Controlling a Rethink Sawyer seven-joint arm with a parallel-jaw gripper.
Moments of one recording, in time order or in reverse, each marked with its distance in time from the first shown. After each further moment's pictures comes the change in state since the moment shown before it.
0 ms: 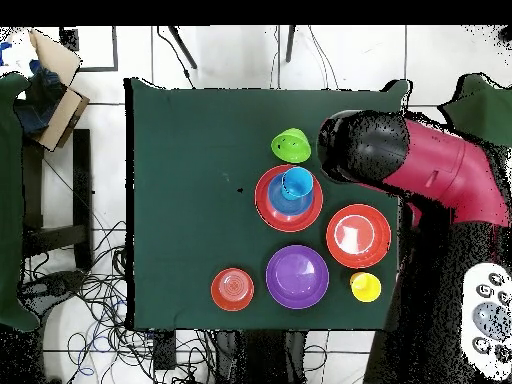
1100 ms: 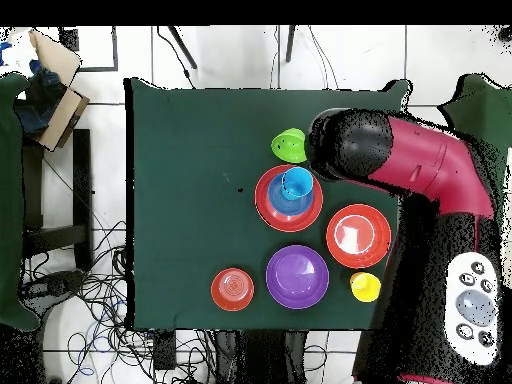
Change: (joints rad) arm 0.018 0.022 0.006 -0.005 -0.003 -0.003 0.000
